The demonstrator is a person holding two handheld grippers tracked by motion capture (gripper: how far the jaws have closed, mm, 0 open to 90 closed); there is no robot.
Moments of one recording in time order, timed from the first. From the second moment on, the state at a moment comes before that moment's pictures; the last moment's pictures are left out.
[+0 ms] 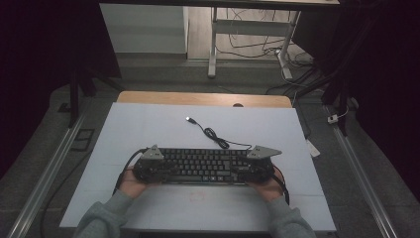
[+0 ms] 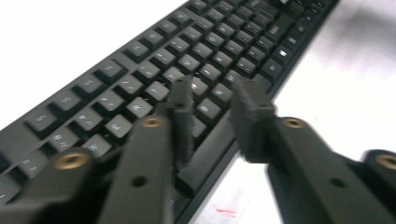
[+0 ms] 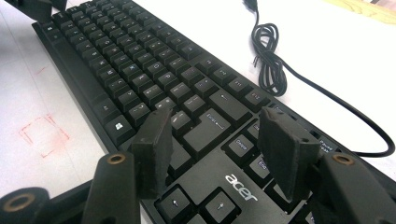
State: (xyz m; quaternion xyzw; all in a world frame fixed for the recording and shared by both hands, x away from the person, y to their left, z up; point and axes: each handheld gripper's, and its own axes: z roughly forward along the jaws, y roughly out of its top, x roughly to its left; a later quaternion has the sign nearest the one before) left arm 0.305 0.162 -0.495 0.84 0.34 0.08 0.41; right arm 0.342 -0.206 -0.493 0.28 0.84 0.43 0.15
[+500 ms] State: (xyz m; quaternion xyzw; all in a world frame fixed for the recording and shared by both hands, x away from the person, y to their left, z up) left arm 0.309 0.176 -0.492 0.82 0.38 0.10 0.41; right arm 0.342 -0.206 -0.493 0.28 0.84 0.43 0.15
